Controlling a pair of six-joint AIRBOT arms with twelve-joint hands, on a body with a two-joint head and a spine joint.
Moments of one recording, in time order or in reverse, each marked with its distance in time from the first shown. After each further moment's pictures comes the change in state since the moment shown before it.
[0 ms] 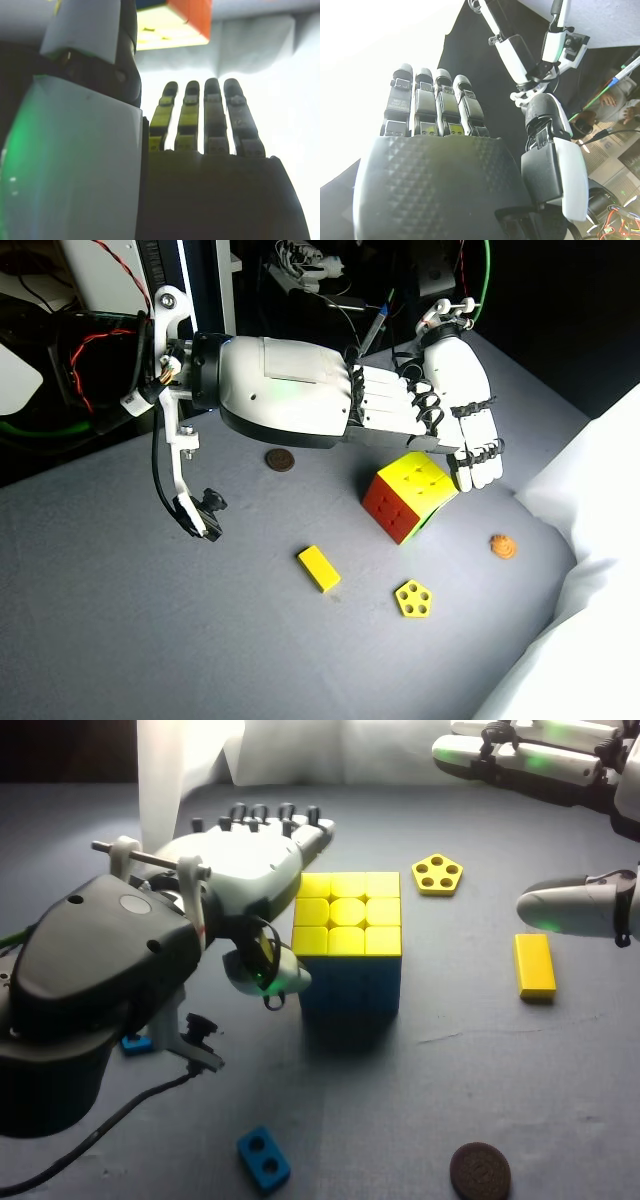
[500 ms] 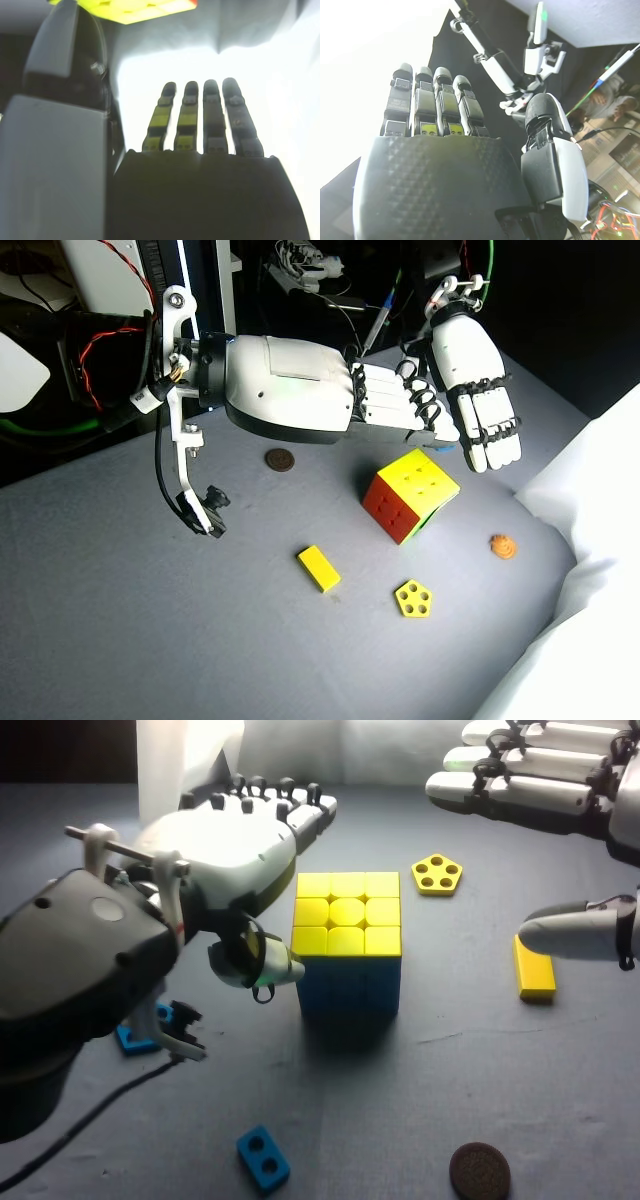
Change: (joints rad) left arm 0.001 0.059 -0.047 0.133 0.040 -0.044; right arm 0.000 -0.002 0.006 -0.064 -0.023 0.068
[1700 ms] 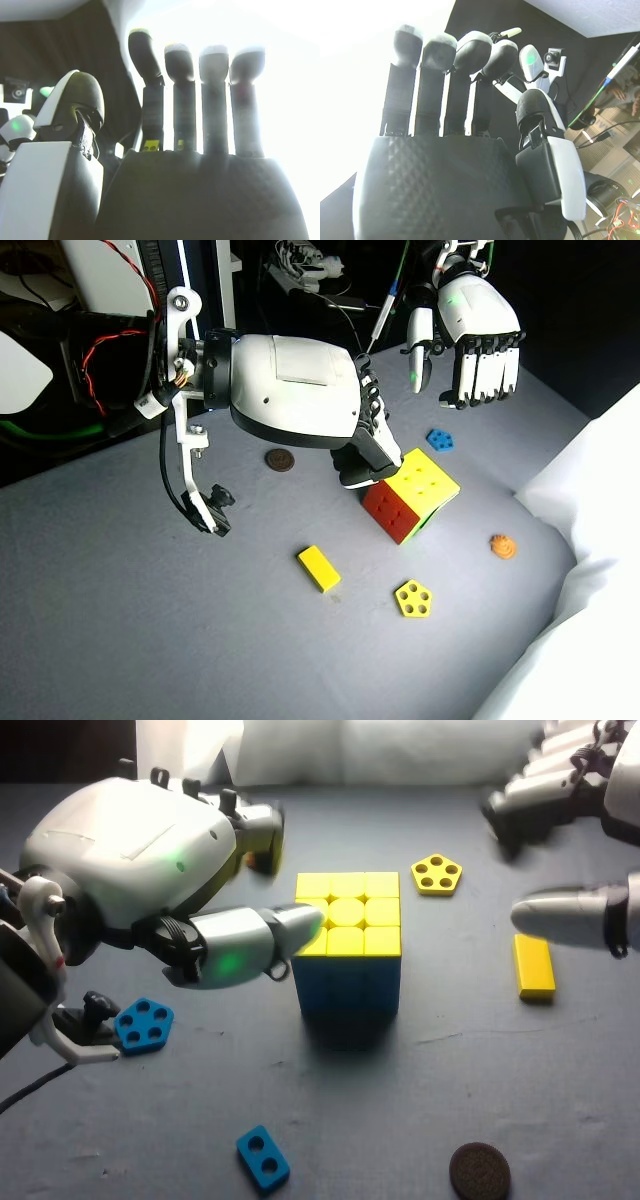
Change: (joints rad) left arm 0.093 0.242 -0.128 0.512 0.021 -0.320; right arm 0.036 -0.013 0.016 -0.043 -0.033 0.063
